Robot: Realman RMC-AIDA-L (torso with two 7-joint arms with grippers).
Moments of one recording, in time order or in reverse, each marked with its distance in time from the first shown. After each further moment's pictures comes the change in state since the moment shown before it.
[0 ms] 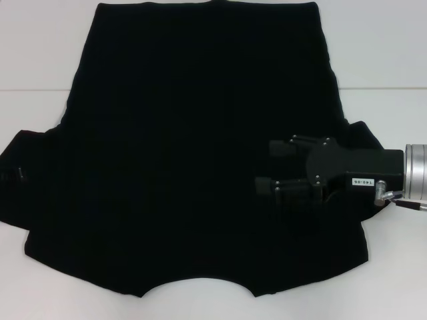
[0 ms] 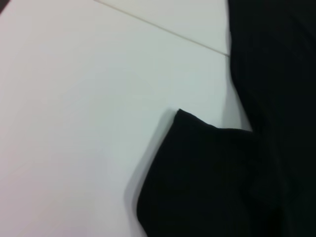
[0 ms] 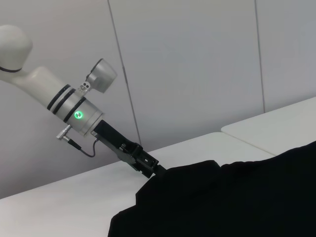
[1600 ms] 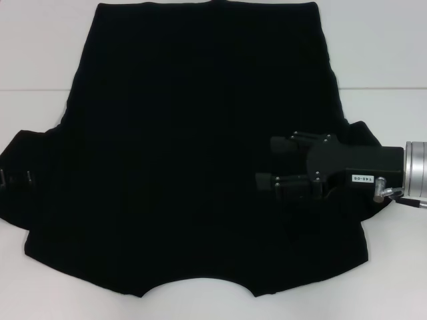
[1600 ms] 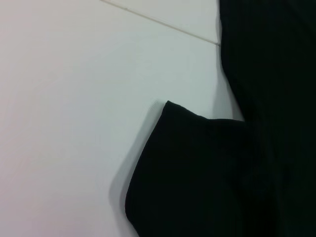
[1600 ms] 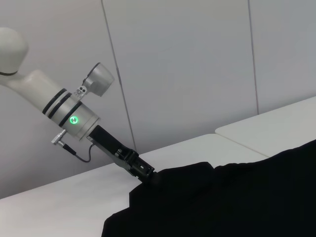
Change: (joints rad) left arm -0.005 -0.001 0.034 -0.021 0.000 -0.013 0.013; right arm 0.002 0.000 0.002 0.000 0.006 0.014 0.000
